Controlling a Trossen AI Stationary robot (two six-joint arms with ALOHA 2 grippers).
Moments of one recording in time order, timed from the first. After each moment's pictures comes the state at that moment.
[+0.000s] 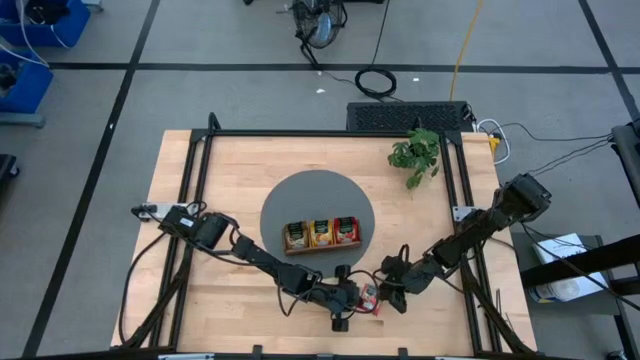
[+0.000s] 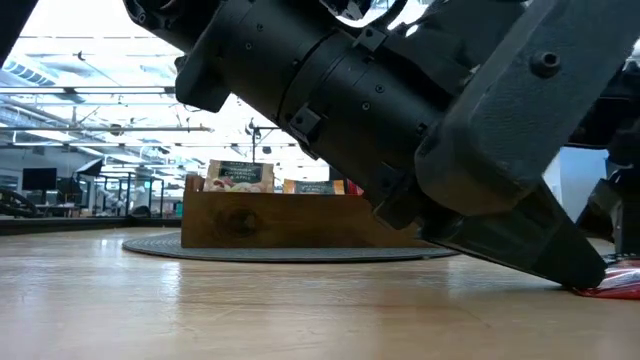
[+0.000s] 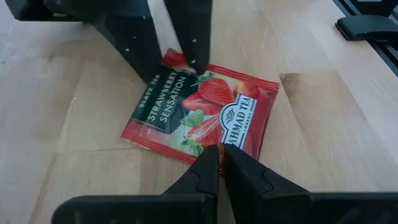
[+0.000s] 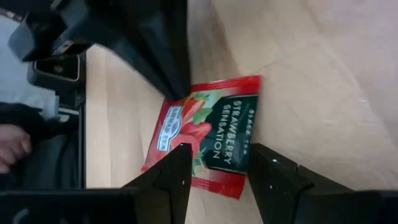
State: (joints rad) left arm -0.43 2.37 1.53 0.20 -0.22 -0.24; right arm 0.65 1.61 0.42 0.44 0.12 1.08
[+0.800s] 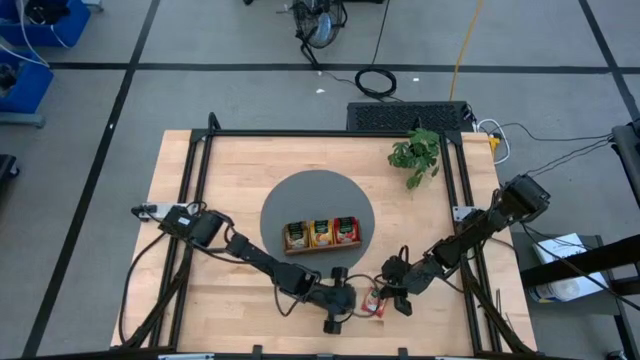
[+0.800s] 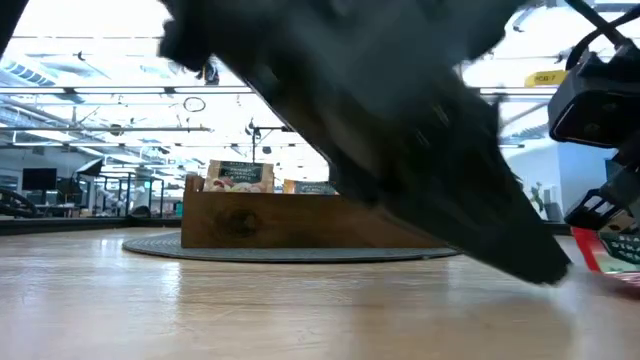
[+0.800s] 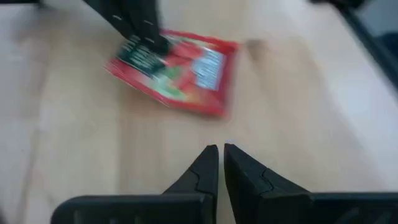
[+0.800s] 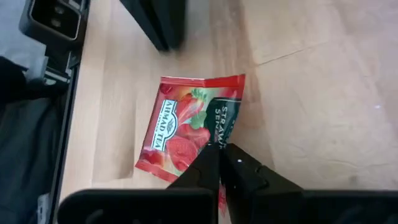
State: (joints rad) left arm -0.45 2.30 1.52 0.08 -0.15 -0.21; right arm 0.65 1.61 0.42 0.46 0.10 0.89
